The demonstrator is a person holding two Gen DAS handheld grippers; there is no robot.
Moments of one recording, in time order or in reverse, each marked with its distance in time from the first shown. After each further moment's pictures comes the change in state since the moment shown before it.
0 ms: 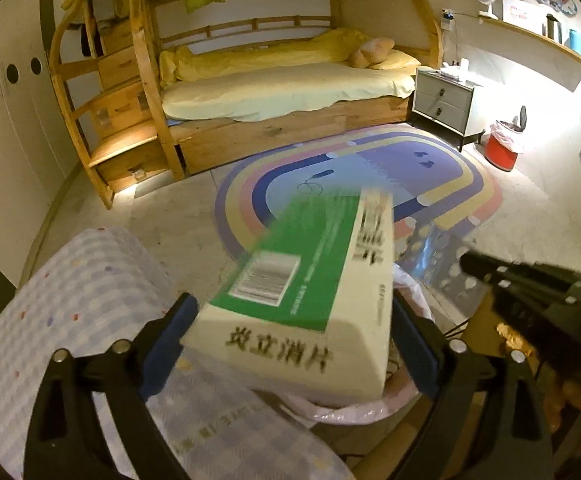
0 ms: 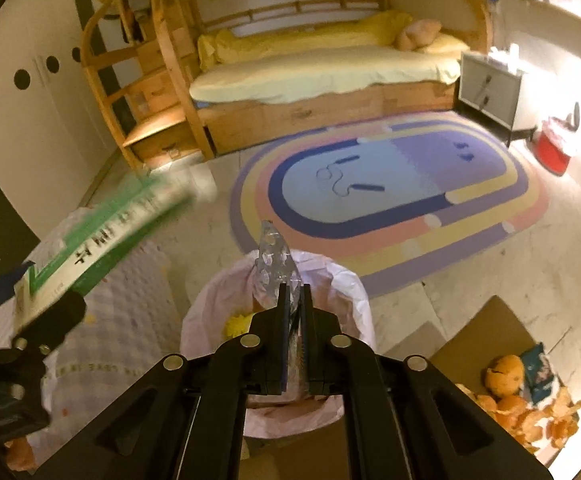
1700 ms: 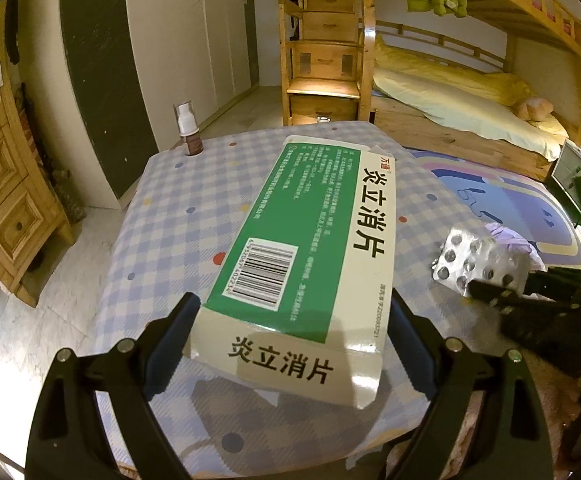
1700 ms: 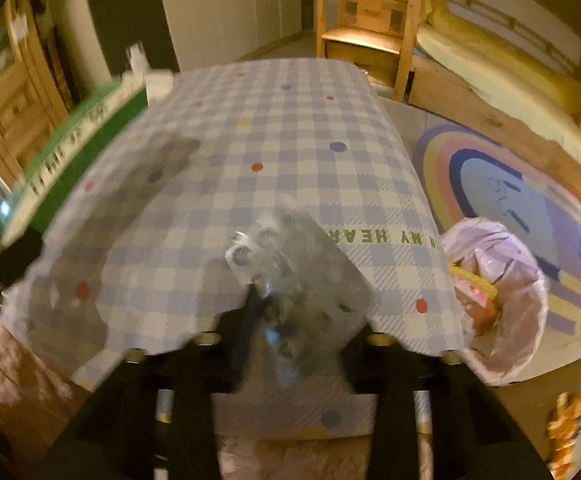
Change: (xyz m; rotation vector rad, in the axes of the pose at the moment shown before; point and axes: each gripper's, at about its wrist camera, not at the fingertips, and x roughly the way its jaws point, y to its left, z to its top) left arm -0.188 0.204 -0.212 -0.451 0.034 0.392; right arm -0.047 0.273 -0.129 -0.541 0.197 0.292
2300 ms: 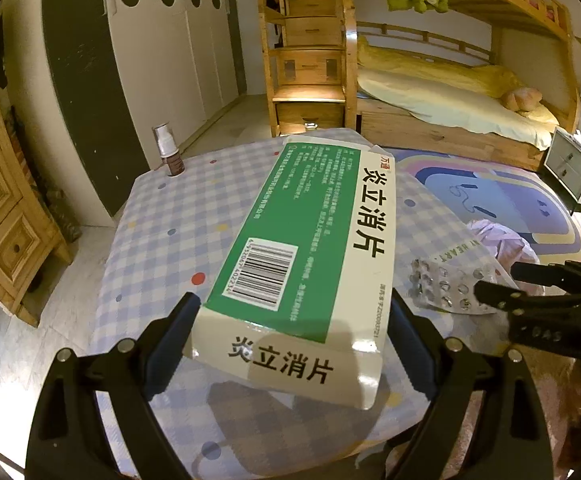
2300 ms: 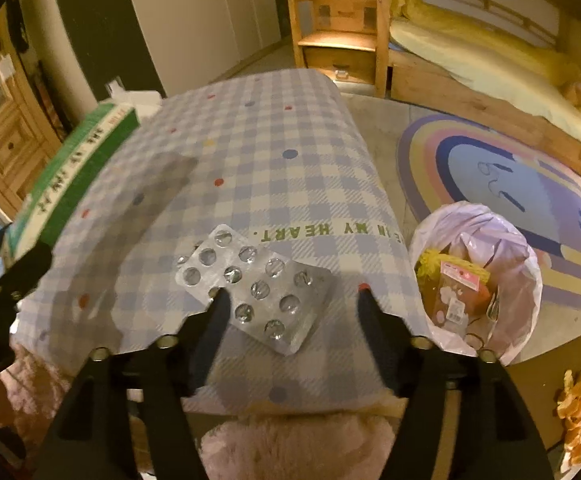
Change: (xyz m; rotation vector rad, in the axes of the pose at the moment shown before) left arm -0.005 -0.025 0.010 0.063 -0.026 -0.009; right arm -0.009 -0.027 -0.002 0.058 0.009 -0.024
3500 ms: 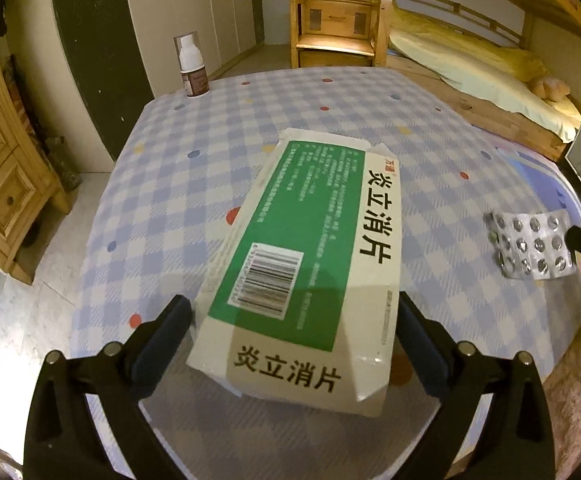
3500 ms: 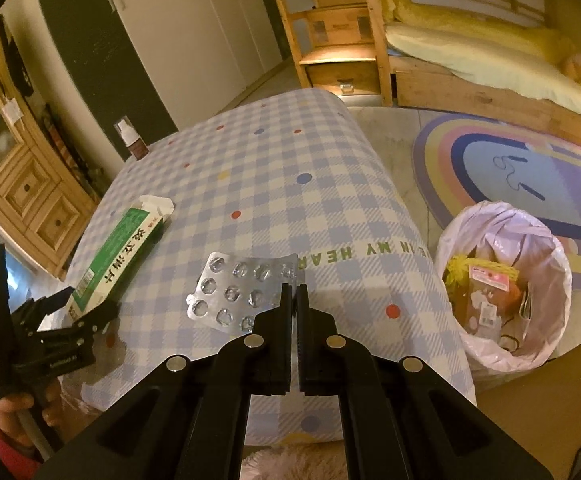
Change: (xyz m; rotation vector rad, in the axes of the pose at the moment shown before) left arm 0.073 0.055 -0.024 -0.072 0.179 0.004; right arm -0.004 -0.007 0.004 0.100 -0.099 0.114
